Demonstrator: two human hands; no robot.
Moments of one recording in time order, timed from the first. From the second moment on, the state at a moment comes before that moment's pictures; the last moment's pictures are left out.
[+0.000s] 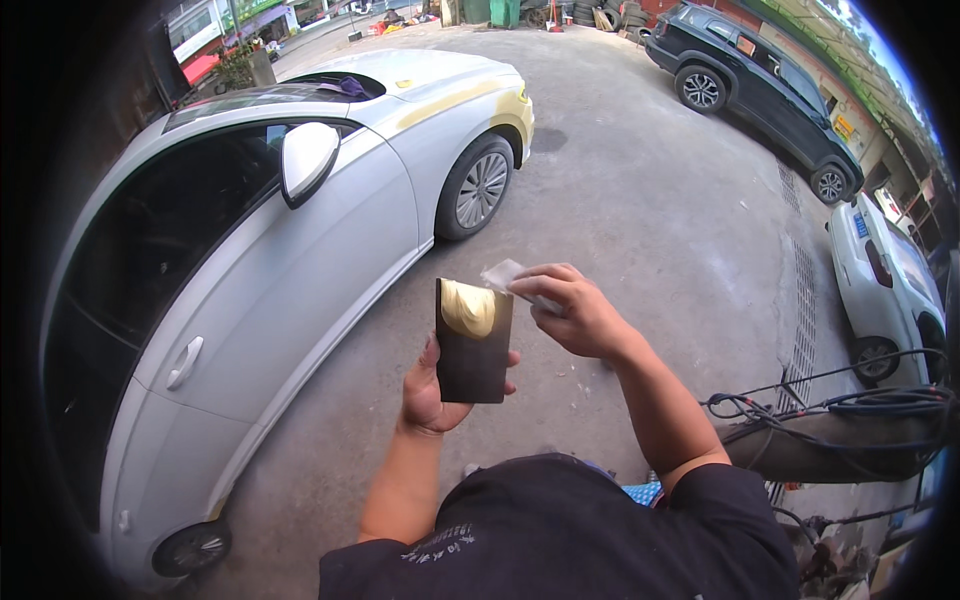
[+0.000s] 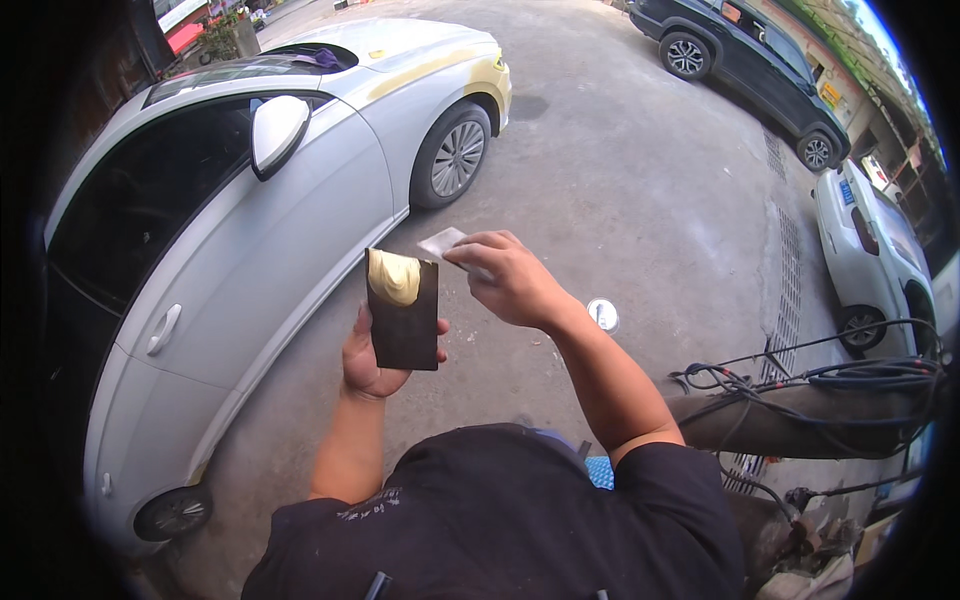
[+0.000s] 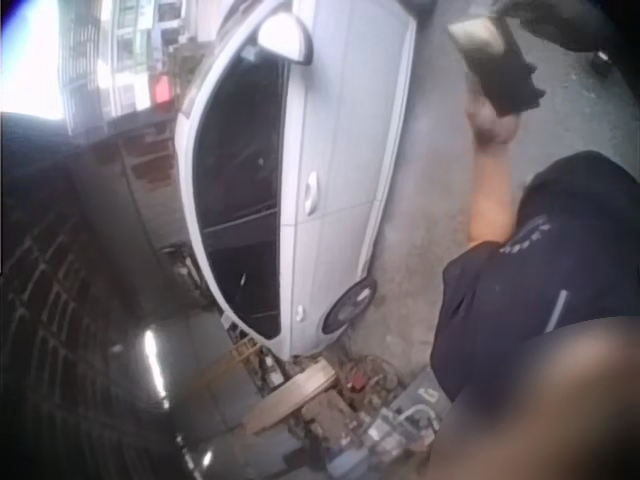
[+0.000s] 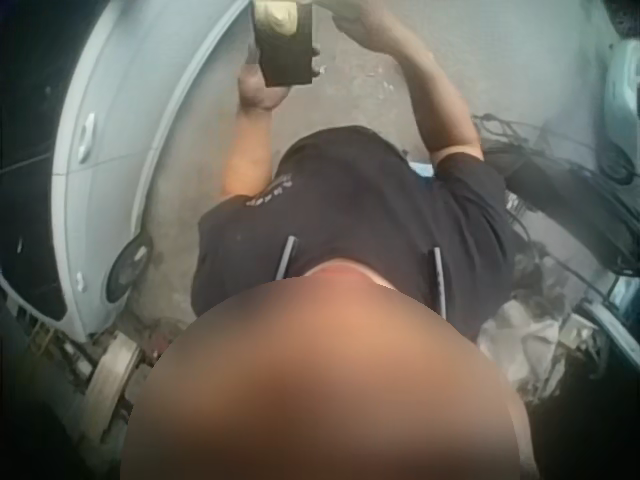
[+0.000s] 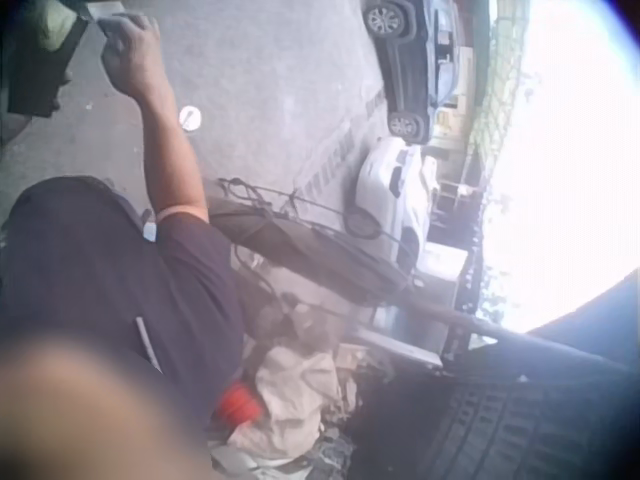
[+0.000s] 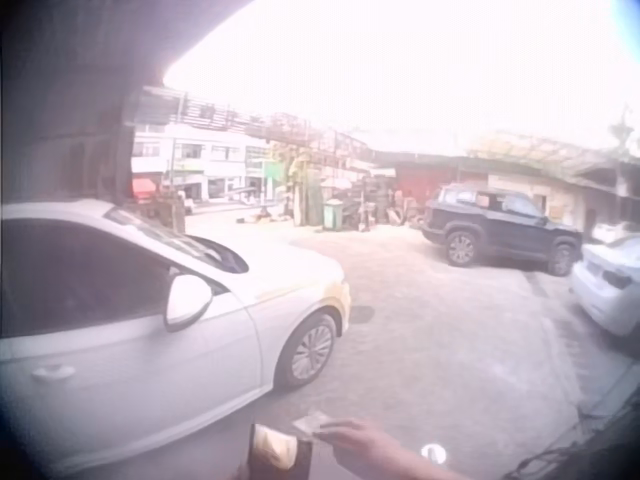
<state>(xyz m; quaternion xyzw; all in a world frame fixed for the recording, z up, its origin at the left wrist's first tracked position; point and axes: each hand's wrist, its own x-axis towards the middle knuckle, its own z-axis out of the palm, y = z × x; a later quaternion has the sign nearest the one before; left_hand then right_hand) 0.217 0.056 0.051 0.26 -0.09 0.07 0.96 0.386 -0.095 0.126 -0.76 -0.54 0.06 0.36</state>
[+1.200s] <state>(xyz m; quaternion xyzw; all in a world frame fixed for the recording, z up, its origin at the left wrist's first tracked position) 0.218 0.062 0.058 0.33 -0.04 0.20 0.92 0.361 -0.144 0.077 -0.48 -0.32 0.41 0.70</state>
